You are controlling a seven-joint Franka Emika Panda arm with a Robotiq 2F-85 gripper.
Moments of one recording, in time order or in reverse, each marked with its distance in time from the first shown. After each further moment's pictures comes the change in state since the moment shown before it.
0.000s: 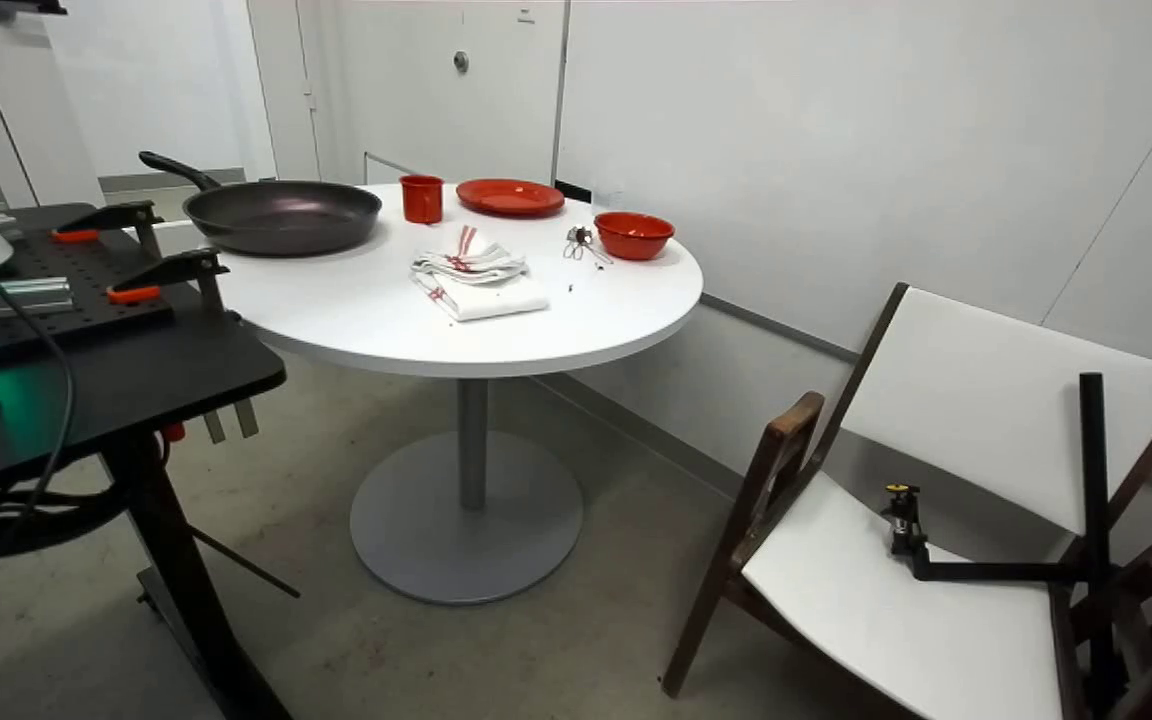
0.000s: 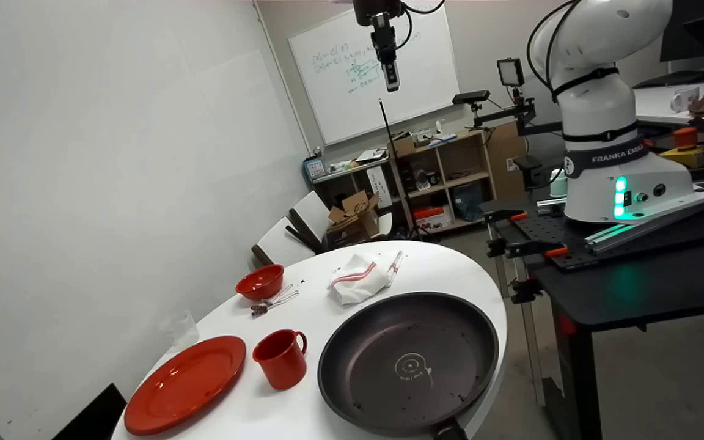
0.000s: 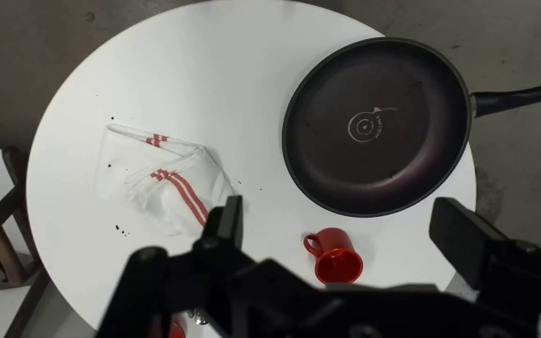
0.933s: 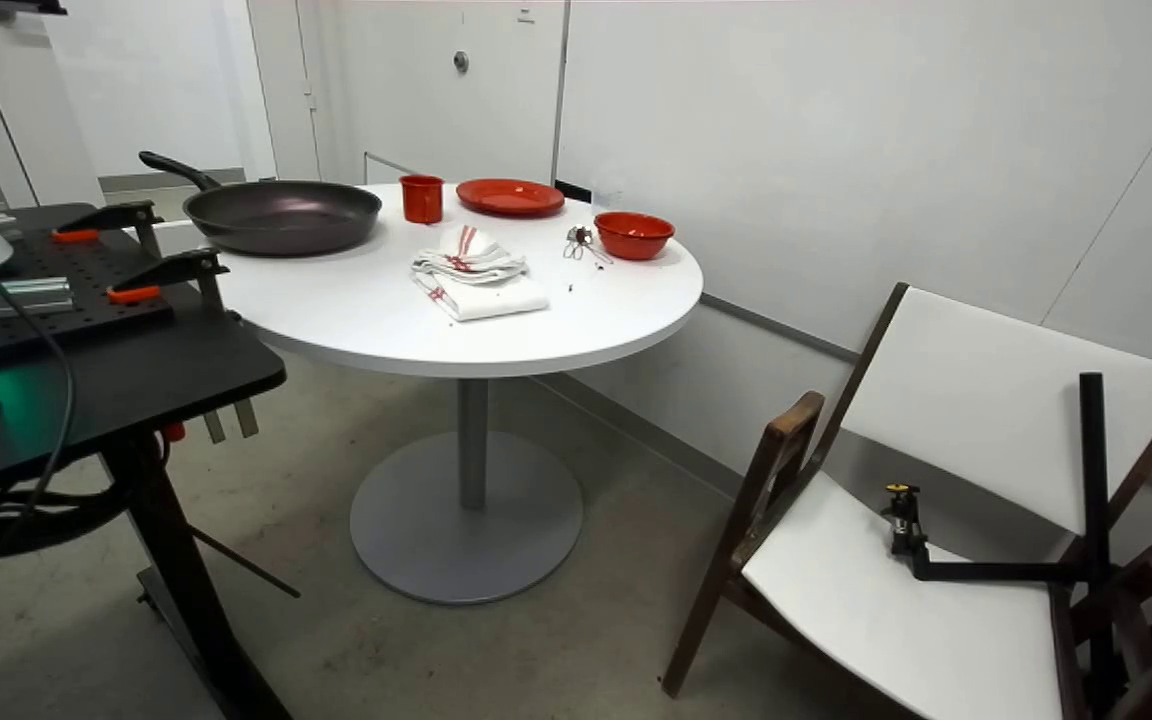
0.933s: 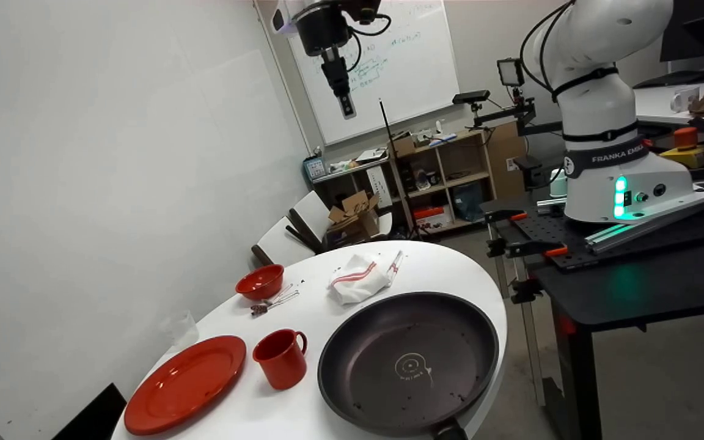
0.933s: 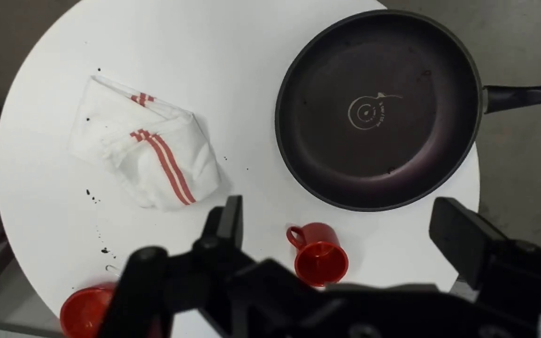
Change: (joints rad) arm 0.015 0.365 0.044 0.247 -0.058 0.039 -0.035
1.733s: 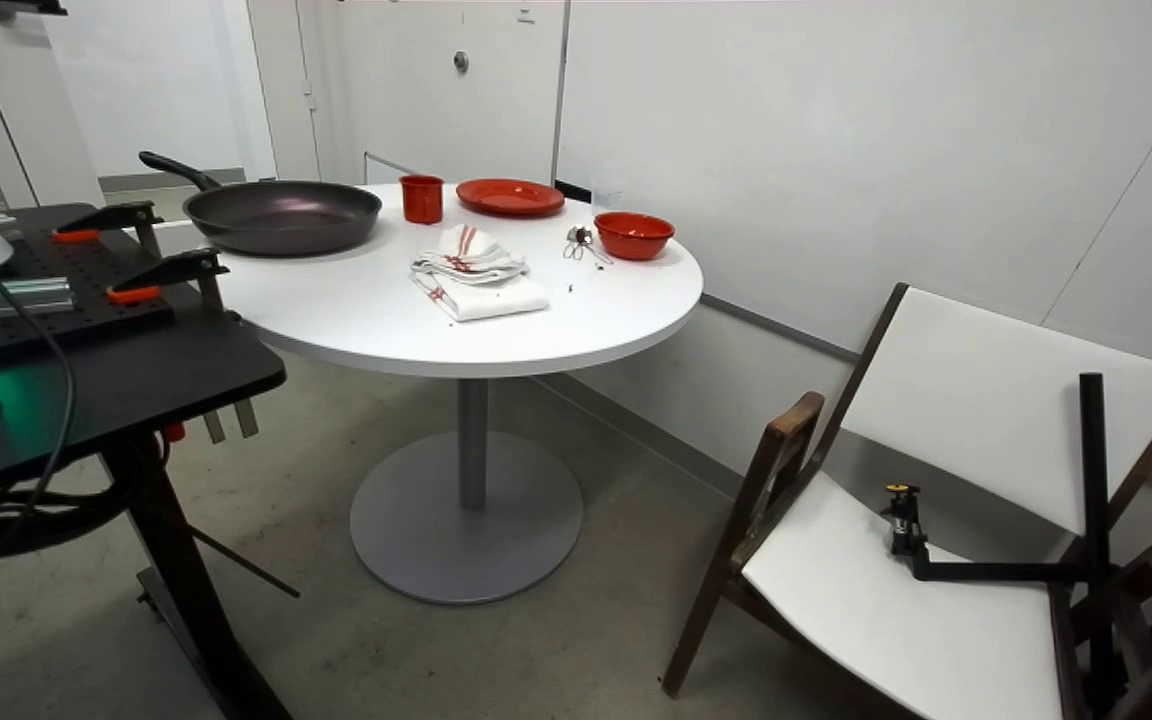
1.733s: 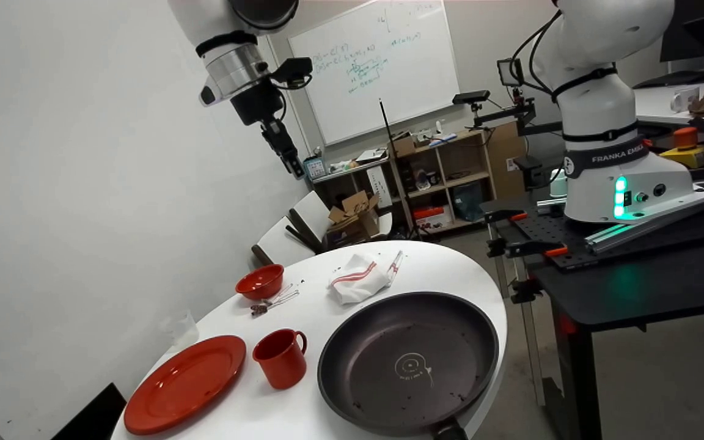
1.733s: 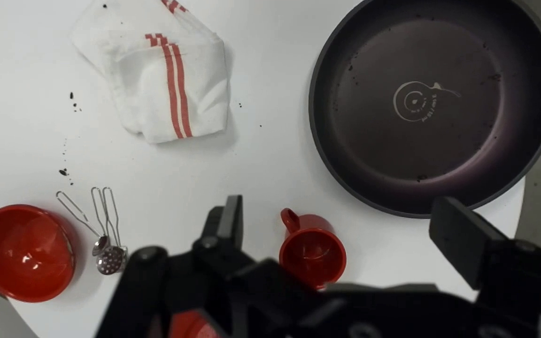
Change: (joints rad) arm 0.030 0.535 0.004 0.455 -0.170 -0.060 -0.201
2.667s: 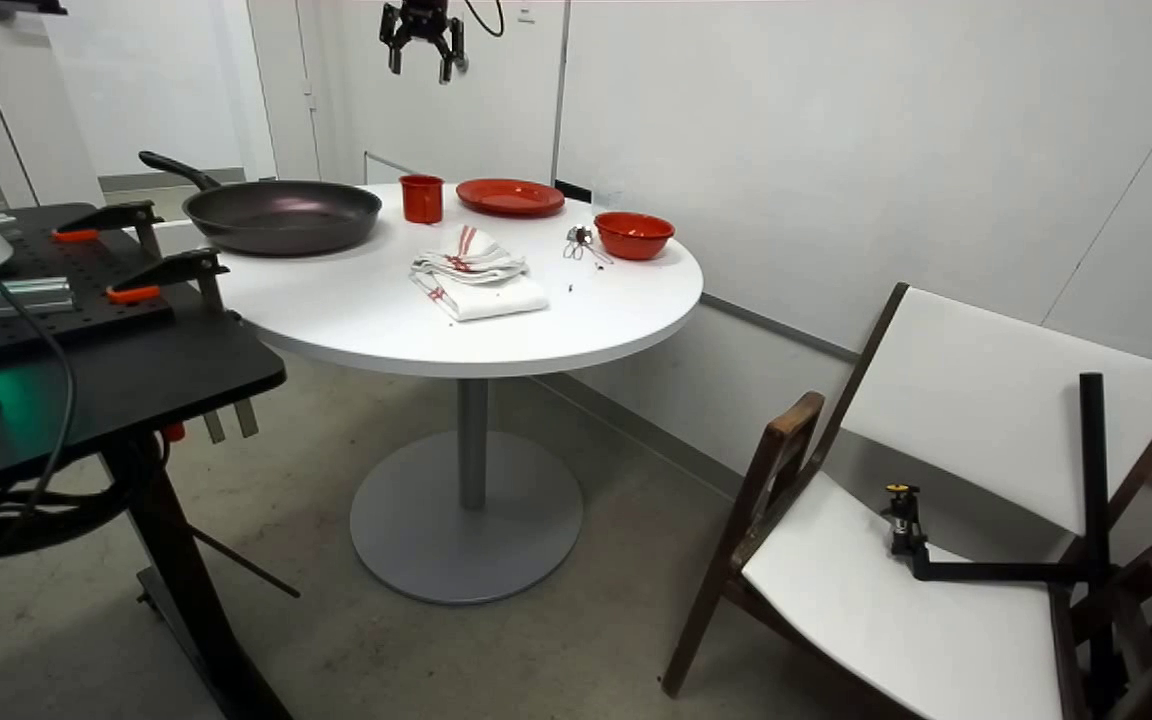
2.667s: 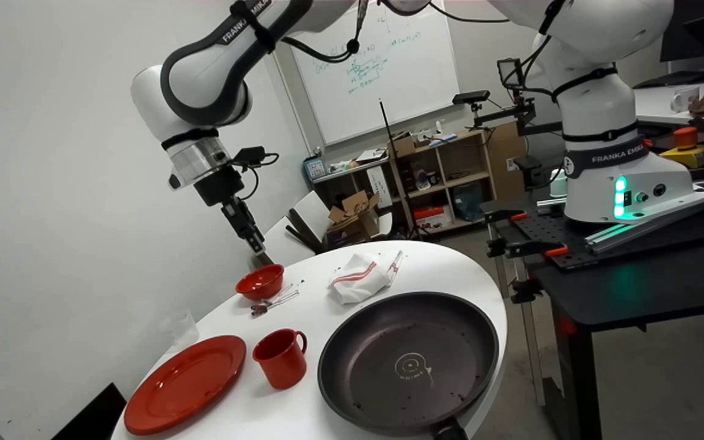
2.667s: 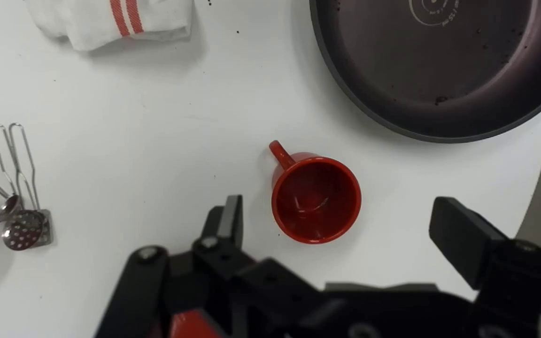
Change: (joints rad) arm -0.013 0.499 -0.007 0.486 0.082 -0.014 -0.083
